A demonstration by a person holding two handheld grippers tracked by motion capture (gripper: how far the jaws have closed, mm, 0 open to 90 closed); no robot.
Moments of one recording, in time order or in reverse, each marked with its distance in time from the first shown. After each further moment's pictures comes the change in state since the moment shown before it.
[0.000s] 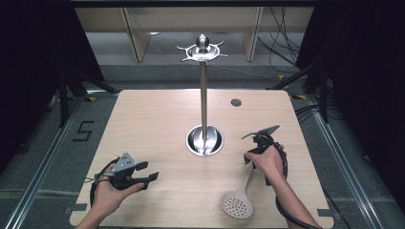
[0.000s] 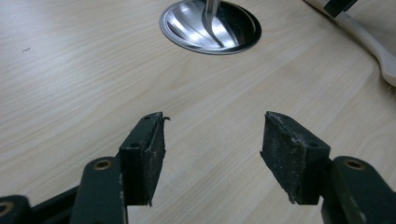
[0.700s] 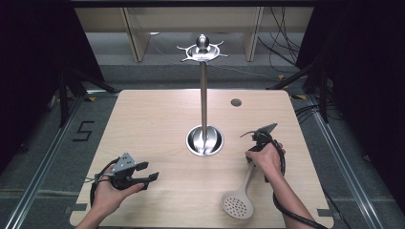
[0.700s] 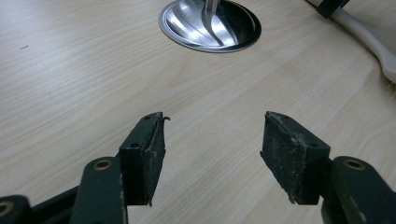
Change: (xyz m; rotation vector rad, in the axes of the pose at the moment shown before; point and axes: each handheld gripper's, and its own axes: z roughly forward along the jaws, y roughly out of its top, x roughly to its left) left arm 0.000 -0.001 0.001 0.011 -0.010 -0.021; right arm -0.001 0.010 0.008 0.018 -0.054 0.007
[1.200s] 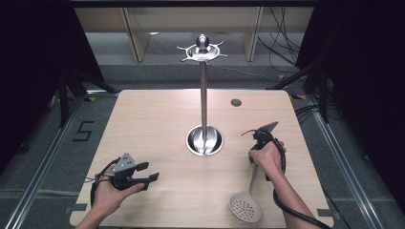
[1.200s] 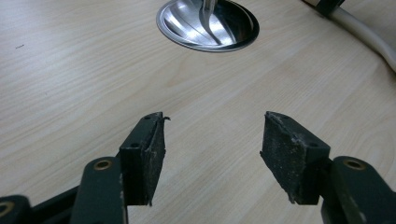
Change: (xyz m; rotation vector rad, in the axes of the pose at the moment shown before) left arm 0.001 0.000 0.001 -0.005 0.002 0.024; right arm -0.004 0.005 -0.001 0.036 0.011 -0.005
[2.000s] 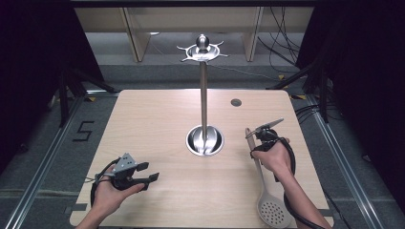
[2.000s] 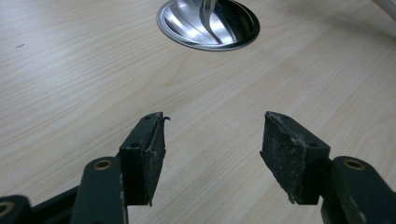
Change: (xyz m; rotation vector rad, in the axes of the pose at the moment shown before) left arm 0.001 0.000 -0.001 0.020 0.009 0.019; right arm -0.002 -0.020 -0.044 -0.154 0.109 -0.239
